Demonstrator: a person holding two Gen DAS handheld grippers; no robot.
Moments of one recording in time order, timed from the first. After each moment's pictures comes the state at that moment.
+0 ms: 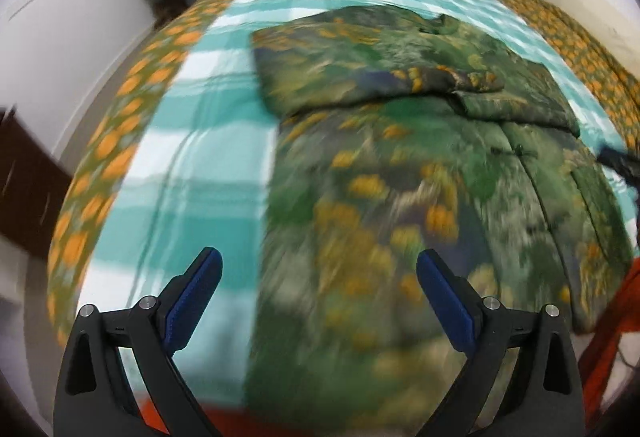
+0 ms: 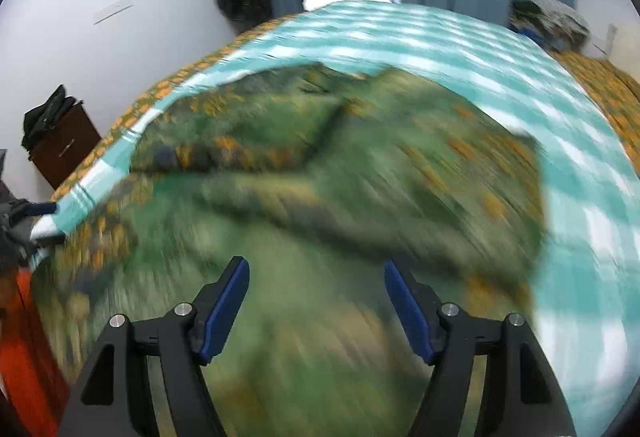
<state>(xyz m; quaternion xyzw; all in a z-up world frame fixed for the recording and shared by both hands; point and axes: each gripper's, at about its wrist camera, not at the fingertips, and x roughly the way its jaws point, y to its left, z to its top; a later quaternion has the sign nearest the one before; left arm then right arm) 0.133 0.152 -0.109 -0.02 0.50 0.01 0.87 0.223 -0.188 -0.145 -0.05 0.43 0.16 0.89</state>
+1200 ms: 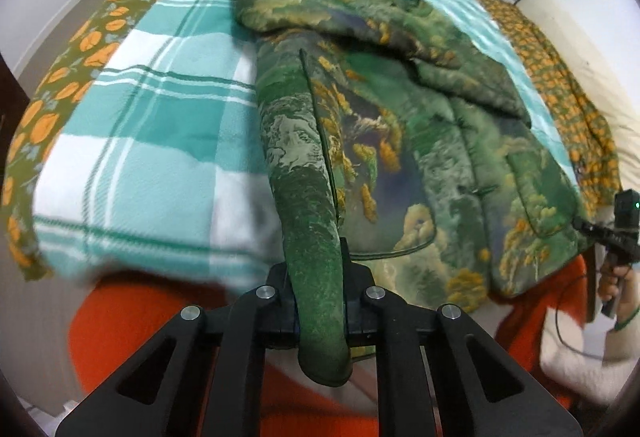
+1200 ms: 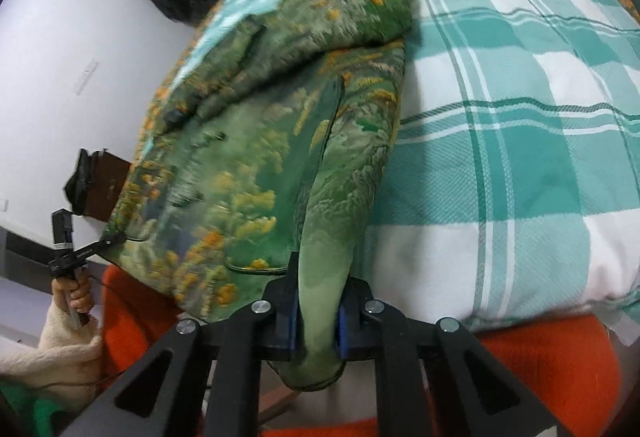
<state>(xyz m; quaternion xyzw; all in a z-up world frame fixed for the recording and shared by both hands) 0.071 0.164 -0.102 -0.14 0.56 -0.07 0.81 0.111 -0.289 -0.138 0.17 0.55 0.21 0.79</state>
